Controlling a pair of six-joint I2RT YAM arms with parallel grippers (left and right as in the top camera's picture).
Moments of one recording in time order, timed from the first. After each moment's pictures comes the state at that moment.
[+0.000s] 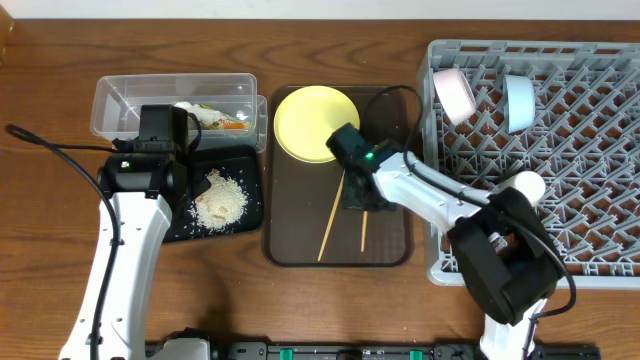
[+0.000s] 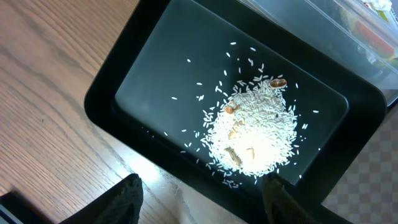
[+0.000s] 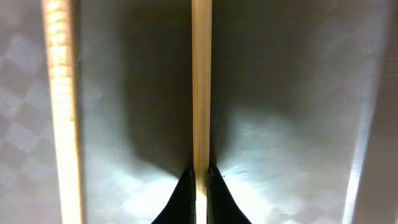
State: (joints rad) left arm 0.01 1.33 1.14 -1.09 -0.27 -0.67; right arm 0.63 1.98 1.29 -0.78 0.07 0.77
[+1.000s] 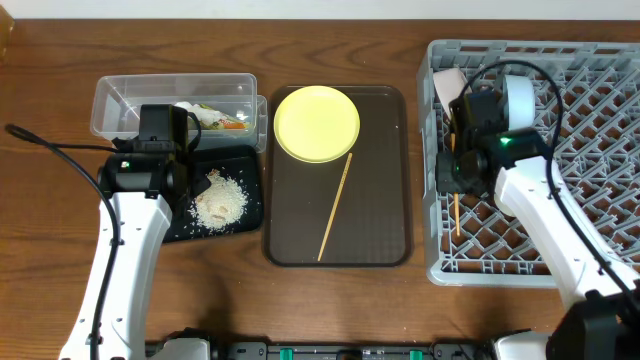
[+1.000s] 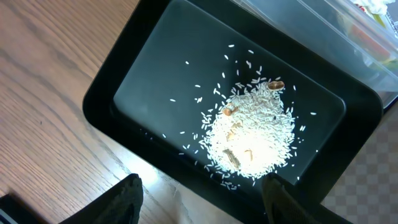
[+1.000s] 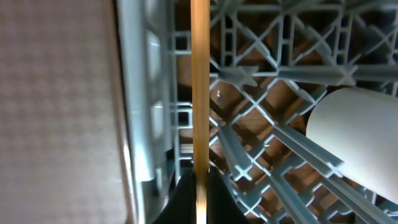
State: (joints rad) left arm 0.01 1.33 1.14 -1.08 -0.27 -0.67; right arm 0.24 1.55 1.17 -0.94 0.10 0.28
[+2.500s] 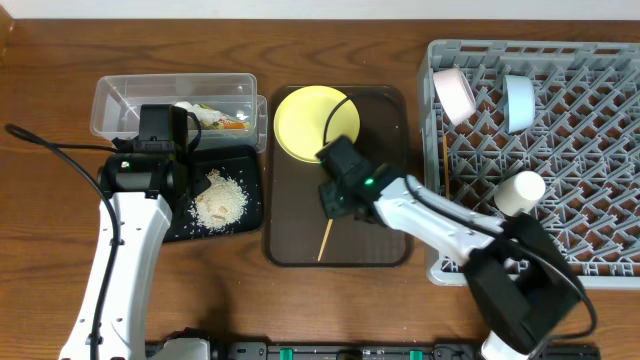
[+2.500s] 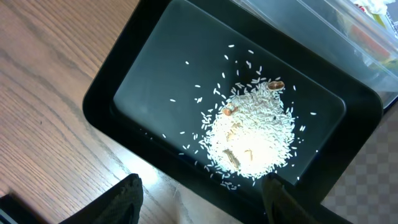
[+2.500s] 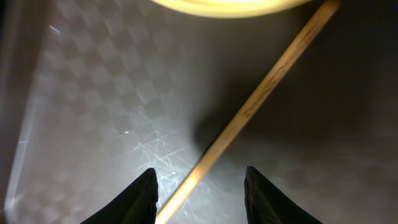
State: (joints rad) left arm 0.01 1.33 1.14 -1.08 -0.27 -0.67; right arm 0.74 1.86 1.15 -0.47 0.01 0.44
